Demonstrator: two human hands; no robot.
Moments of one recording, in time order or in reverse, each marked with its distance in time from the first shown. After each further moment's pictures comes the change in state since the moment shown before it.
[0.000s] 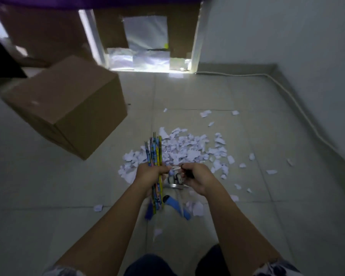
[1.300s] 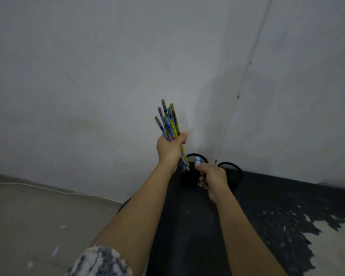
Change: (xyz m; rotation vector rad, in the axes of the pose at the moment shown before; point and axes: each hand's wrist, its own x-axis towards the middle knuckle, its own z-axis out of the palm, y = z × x) left_hand -0.830 0.092 0.583 0.181 -1.250 0.464; right_hand -0.791 -0.013 -0.568 0.775 1.244 -0.568
